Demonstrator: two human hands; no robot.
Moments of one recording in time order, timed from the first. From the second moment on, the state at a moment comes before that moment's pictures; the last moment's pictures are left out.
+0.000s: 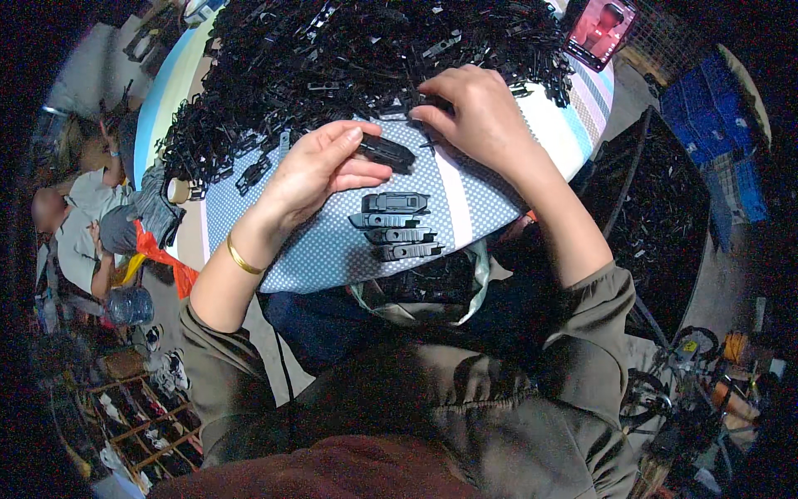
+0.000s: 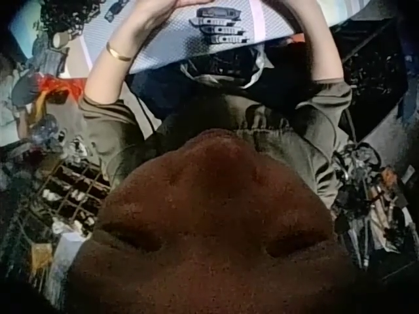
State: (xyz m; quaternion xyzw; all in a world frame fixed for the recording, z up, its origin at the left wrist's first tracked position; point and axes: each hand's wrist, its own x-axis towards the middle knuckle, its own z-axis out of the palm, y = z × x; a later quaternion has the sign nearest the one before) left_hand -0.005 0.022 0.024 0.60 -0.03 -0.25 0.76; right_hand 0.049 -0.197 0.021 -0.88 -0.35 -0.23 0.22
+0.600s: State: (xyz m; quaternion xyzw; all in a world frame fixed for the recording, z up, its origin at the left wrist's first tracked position) left_hand -0.010 0.025 0.032 0.63 -0.06 -0.25 0.74; right_hand 0.011 -0.186 0.028 -0.79 -0.24 0.13 0.55
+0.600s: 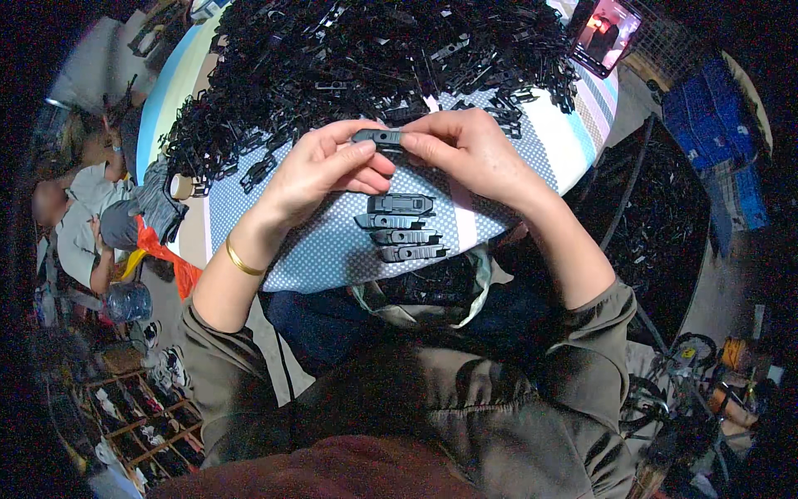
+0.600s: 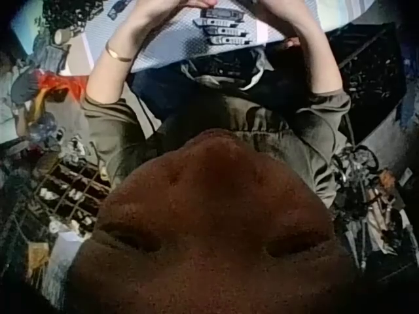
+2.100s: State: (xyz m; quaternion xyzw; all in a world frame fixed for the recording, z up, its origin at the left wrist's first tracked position) left_hand 0.007 0.000 0.025 0.85 -0.37 0.28 0.24; right_hand 0.025 -0.196 0.029 -0.80 -0.22 0.06 0.56
